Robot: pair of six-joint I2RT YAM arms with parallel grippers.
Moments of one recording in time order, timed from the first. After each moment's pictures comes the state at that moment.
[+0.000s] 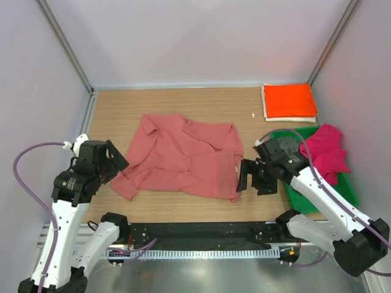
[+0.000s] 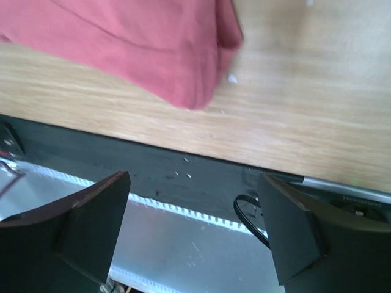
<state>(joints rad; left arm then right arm) -0.21 0.74 1.08 -1.22 -0.34 -0.78 0.49 0.98 0.80 -1.06 -0.22 0.60</state>
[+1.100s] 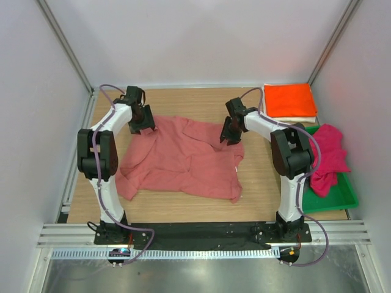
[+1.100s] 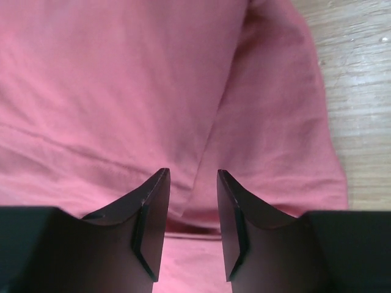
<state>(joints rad) -0.12 1.98 1.57 -0.70 -0.01 -0.40 0.38 2.01 1.46 -0.59 -0.04 0.66</state>
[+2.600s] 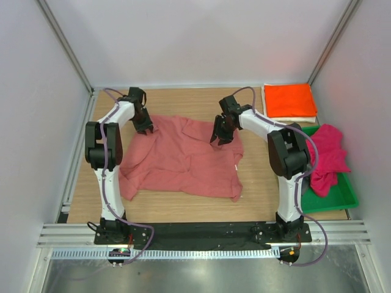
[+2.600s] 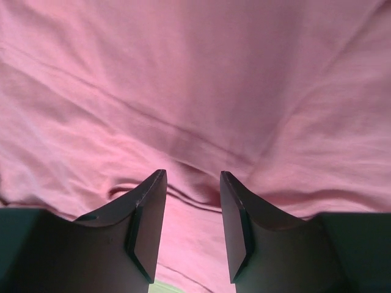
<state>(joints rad) -0.09 2.17 1.70 -0.73 0.03 -0.46 0.42 2.05 1.54 -0.62 -0.20 0.64</state>
